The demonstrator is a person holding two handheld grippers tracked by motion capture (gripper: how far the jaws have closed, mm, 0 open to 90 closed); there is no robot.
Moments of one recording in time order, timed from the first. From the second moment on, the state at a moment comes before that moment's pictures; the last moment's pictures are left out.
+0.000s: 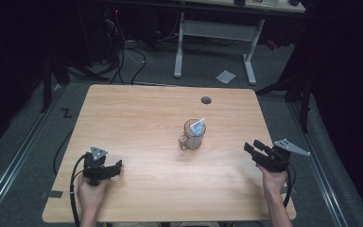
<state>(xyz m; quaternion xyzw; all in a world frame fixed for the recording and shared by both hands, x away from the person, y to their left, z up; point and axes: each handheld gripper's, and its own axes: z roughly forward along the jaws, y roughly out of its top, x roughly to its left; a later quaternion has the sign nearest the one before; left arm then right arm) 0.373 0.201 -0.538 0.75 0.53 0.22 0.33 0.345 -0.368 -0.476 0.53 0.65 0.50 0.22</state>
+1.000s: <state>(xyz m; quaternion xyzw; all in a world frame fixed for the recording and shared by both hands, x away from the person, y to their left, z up) 0.373 0.201 -0.538 0.75 0.53 0.22 0.33 0.376 -0.318 -0.520 0.53 0.73 0.35 0.26</state>
